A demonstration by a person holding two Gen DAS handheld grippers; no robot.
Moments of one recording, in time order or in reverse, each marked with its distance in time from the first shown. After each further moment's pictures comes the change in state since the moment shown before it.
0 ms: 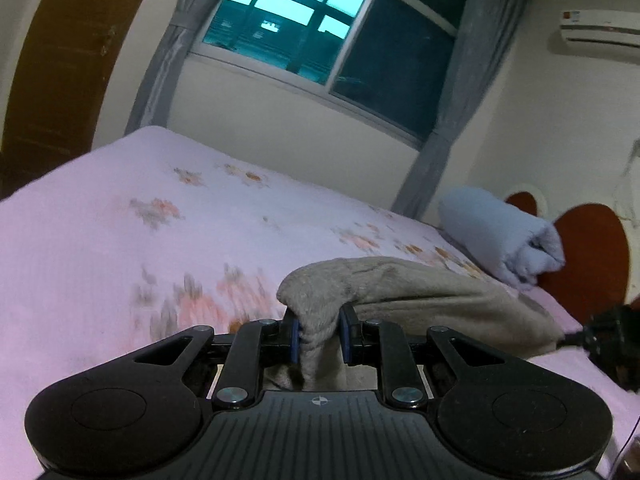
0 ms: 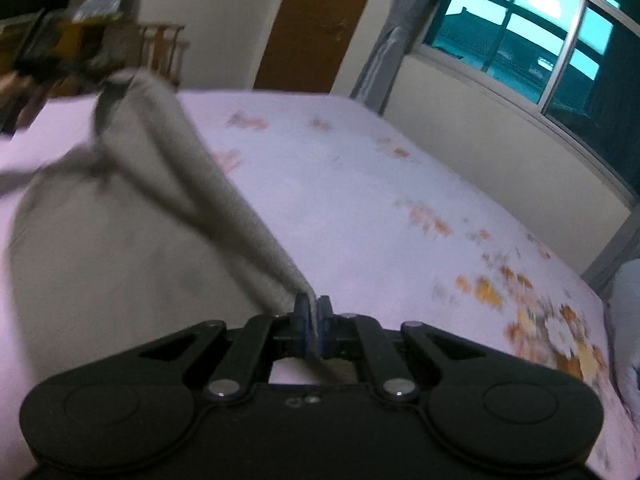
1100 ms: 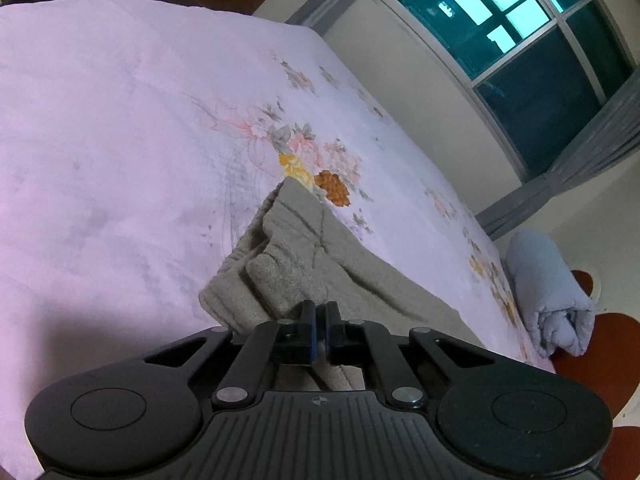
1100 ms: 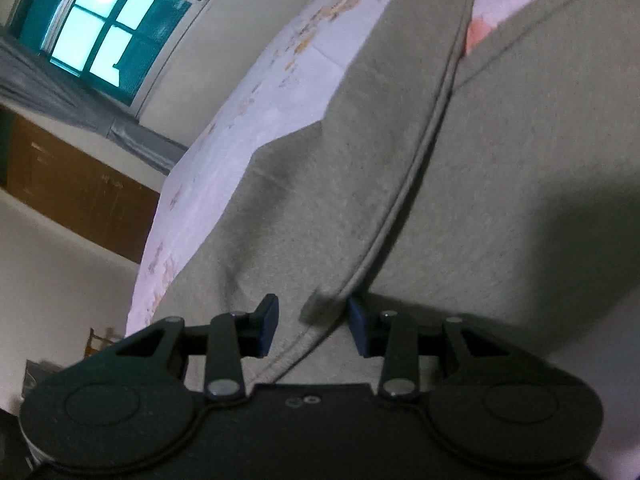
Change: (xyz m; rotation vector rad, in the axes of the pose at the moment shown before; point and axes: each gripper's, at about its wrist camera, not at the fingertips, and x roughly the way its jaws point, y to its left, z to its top) left arm -0.066 -0.019 -0.114 -0.532 0.129 0.231; right arm 0.007 0.035 -0.182 1.501 -0.078 0.077
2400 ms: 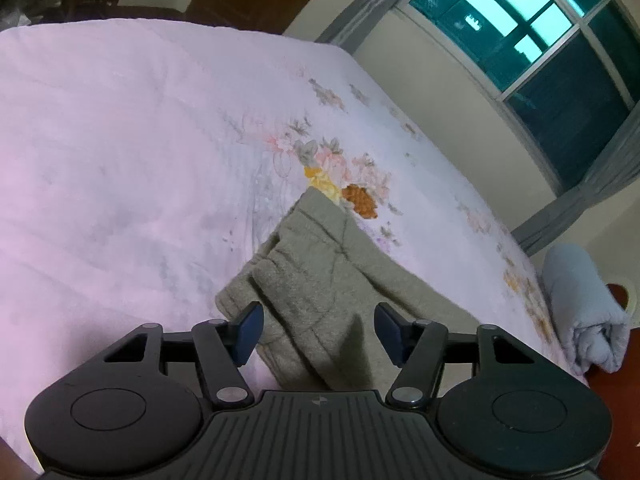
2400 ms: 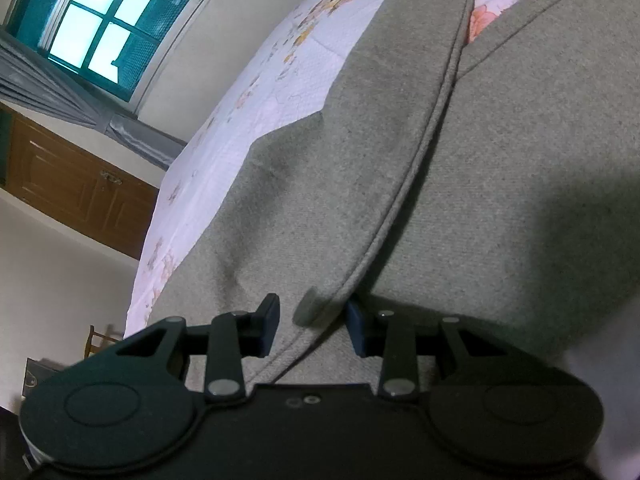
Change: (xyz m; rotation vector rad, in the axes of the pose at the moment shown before) left arm -0.001 -0.015 -0.008 -0.012 -0.066 0.102; right arm 0.003 0.002 -0.002 -0.002 0.019 -0.001
